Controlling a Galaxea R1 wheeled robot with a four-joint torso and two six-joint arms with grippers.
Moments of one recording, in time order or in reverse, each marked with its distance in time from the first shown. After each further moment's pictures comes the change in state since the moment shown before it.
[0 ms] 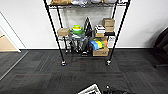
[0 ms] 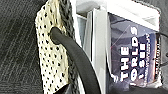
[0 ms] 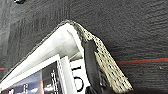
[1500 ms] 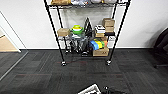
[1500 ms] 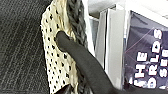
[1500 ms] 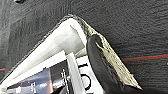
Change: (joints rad) left arm -0.019 0.164 -0.313 0.000 0.095 0.004; right arm -0.014 0.034 -0.032 -0.008 0.008 0.017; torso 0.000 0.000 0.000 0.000
